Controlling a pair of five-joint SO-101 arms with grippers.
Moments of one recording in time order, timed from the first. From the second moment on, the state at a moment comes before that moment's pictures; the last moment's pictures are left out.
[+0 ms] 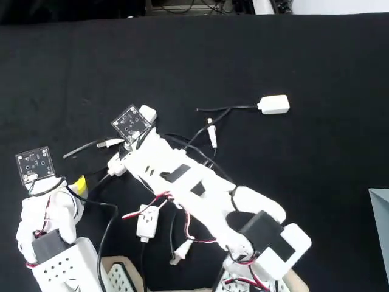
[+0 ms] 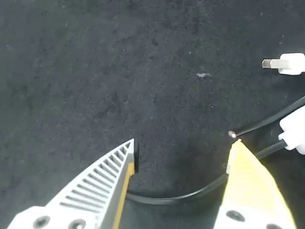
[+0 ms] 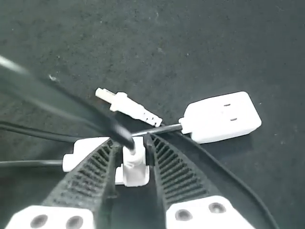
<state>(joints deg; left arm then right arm) -35.9 -98.3 89.5 63.0 -13.1 -43.3 0.4 49.9 -3.2 5.1</state>
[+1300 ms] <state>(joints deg) -35.9 -98.4 90.3 63.1 -13.1 -43.6 4.4 45.0 2.2 5.1</state>
